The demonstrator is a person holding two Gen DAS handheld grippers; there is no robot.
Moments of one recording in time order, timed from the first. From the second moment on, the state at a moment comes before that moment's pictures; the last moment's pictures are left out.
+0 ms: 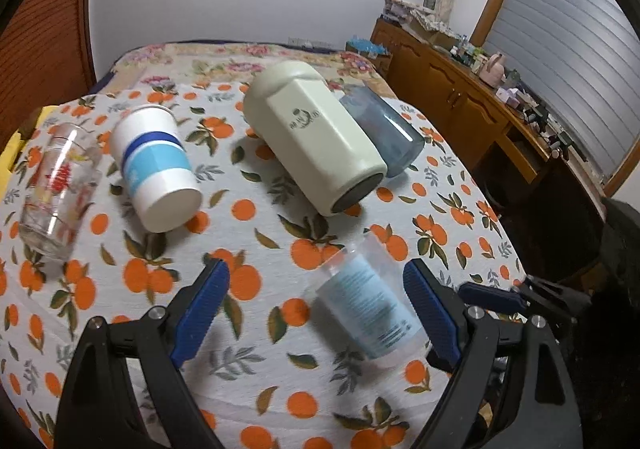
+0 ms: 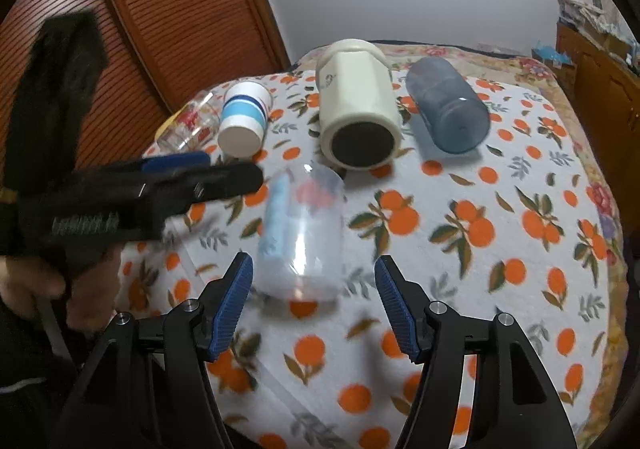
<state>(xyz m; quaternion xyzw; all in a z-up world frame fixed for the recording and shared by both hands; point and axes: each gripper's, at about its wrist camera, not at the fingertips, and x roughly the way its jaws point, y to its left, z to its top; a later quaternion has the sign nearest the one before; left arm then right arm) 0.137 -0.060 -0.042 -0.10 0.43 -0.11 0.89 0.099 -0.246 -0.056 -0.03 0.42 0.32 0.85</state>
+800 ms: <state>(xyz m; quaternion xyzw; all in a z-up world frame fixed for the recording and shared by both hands) 0.163 -0.067 -0.082 -0.13 0.54 -0.10 0.83 0.086 -0.295 -0.054 -0.02 0.40 0.28 0.87</state>
